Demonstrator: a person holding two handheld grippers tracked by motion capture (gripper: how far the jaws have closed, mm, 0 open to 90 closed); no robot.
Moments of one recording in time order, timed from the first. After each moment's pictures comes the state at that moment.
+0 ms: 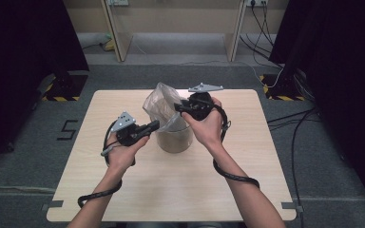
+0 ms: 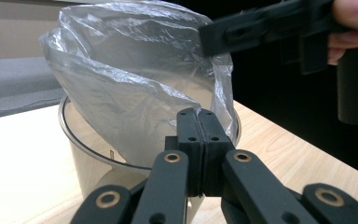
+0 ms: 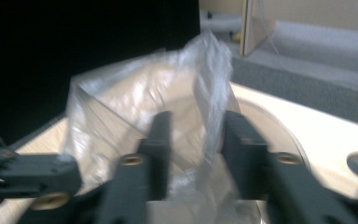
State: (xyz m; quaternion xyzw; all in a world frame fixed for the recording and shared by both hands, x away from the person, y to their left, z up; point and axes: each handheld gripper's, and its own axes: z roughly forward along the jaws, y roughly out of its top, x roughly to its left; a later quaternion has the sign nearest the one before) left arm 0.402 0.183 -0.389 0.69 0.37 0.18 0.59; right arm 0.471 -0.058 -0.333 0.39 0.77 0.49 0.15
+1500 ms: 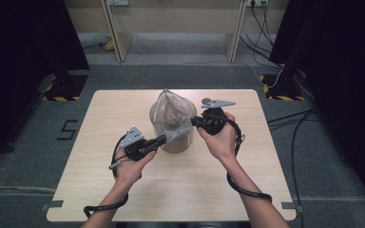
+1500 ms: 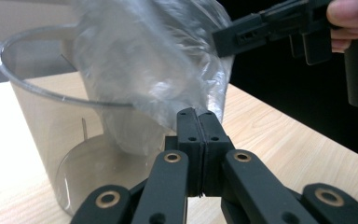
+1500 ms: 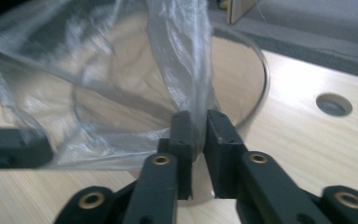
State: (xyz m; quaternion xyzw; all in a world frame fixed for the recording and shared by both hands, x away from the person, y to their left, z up) left arm 0.382 0.165 -0.425 0.71 0.37 0.16 0.58; right arm 0.447 -0.096 -0.362 0.41 0.79 0.44 0.16
